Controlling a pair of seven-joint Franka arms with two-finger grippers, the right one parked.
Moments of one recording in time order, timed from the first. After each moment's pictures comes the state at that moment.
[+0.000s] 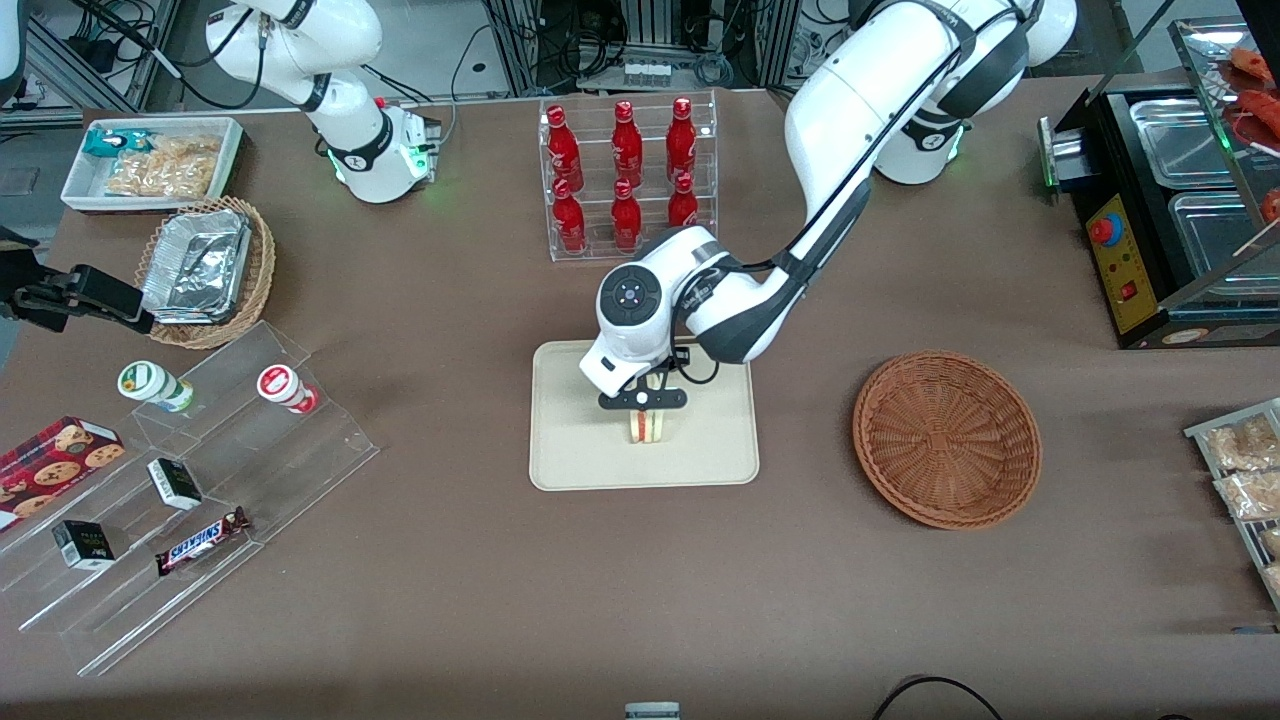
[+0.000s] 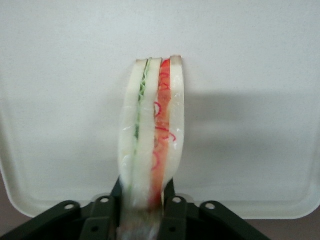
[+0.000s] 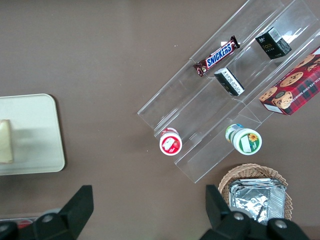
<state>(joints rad) -0.56 0.82 -0.35 -1.35 0.19 2.03 -0.92</state>
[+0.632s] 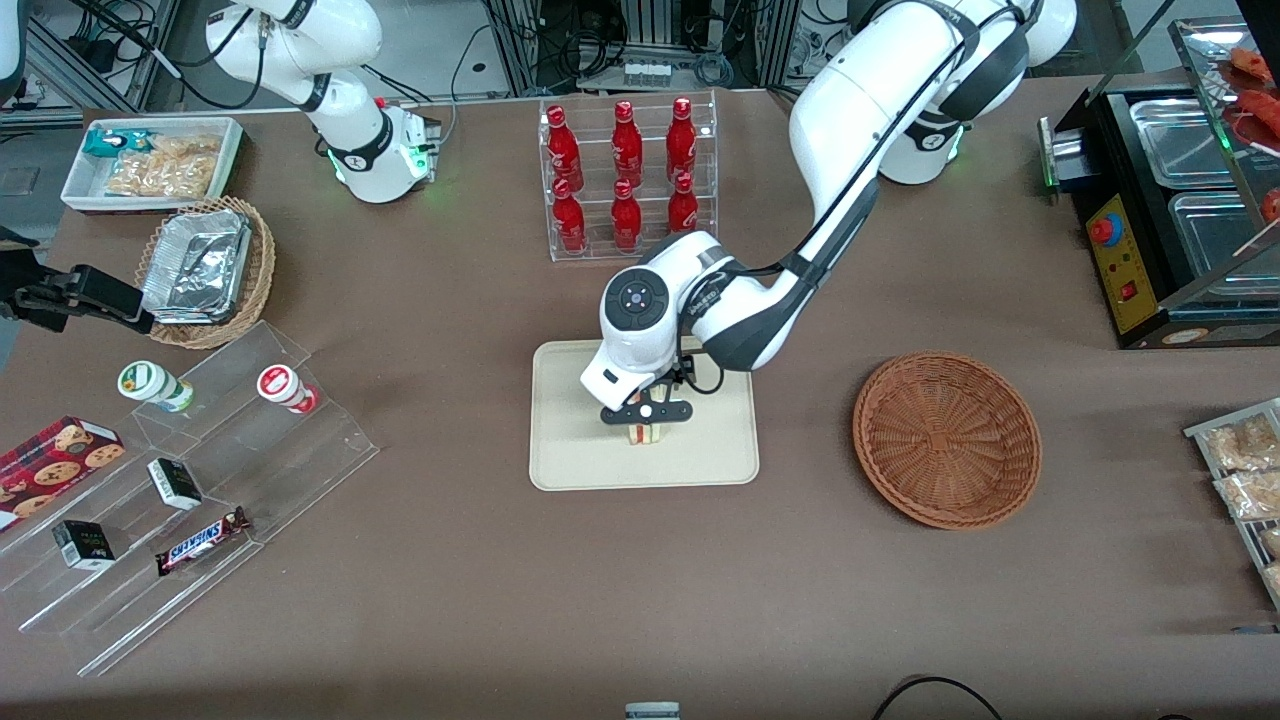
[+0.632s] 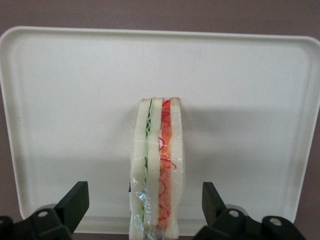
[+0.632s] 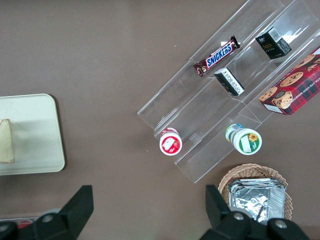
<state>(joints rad) -0.55 0.79 -0.31 -1.30 0.19 2.03 -0.93</state>
